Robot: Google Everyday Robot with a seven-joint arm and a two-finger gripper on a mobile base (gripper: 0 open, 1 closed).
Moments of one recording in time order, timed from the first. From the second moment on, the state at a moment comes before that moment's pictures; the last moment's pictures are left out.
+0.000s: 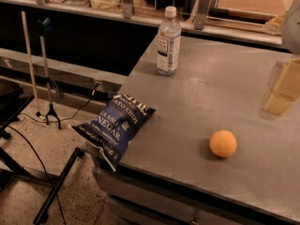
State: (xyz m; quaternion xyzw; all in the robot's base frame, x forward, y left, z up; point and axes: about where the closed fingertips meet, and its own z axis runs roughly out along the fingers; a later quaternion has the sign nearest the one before) arm 0.438 -0.210 0.998 -0.60 0.77 -0.06 0.19
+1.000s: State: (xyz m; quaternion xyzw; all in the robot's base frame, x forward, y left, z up) arm 0.428 -0.148 0.989 -0.69 0.69 -0.01 0.19
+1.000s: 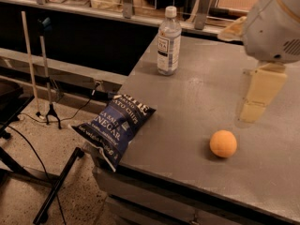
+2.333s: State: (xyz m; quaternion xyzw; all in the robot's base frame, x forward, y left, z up) arm 0.390 0.015 0.964 -0.87 0.48 -0.01 0.16
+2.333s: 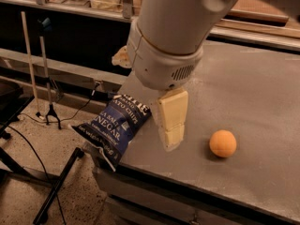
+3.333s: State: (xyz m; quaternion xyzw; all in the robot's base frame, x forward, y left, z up) arm 0.435 0.028 0.914 -0.93 0.34 -0.02 0.13
